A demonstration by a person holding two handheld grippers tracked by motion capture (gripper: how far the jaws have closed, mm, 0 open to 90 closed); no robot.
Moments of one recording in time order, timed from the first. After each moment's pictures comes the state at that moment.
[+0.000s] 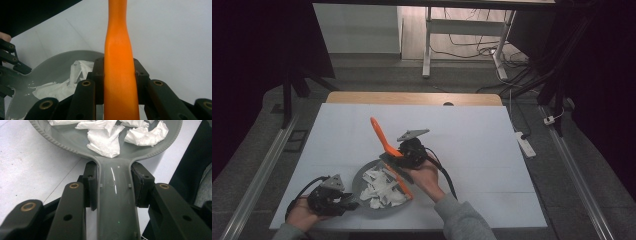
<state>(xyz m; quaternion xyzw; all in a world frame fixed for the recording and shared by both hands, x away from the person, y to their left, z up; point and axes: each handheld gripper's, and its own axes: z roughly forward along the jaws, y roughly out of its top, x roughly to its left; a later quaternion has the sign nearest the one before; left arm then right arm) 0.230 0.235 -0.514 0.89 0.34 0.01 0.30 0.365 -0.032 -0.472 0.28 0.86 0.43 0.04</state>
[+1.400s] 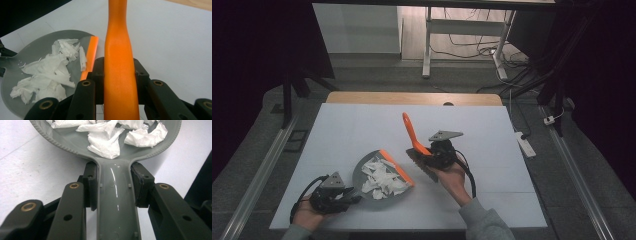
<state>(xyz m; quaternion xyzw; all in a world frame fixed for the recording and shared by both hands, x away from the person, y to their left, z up) 0.229 0.230 -0.515 0.86 0.37 0.07 0.34 0.361 -0.111 -0.463 0.32 0.83 0.45 0.09</state>
